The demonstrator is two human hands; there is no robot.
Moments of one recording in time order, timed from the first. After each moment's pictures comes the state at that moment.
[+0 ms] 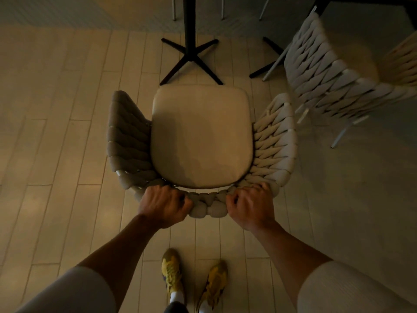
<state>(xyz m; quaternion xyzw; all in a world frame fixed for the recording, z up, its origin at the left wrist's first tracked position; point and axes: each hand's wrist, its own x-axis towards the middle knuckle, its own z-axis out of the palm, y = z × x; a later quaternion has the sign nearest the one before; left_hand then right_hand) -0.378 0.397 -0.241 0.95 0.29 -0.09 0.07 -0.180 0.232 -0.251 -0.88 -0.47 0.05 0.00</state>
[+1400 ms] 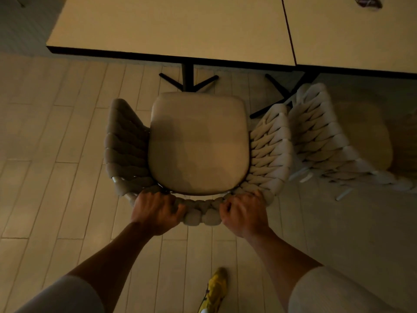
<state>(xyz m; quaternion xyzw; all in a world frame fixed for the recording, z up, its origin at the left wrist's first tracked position) -0.190 0.627 -0.268 0.98 0.16 -0.07 -0.03 0.027 0.463 -0.253 -0.85 -0.52 0.06 -0.04</state>
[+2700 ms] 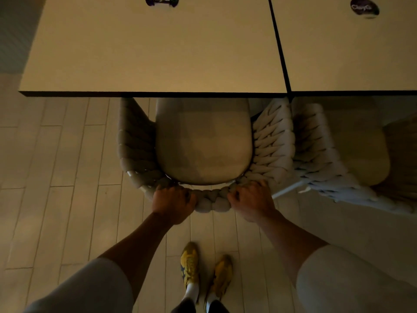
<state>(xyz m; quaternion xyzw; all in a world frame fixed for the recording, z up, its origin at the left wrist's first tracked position) -0.063 0.726 -0.244 0.95 0.24 -0.19 0.05 0.139 0.563 -0.232 -0.86 -0.48 0.16 -0.08</state>
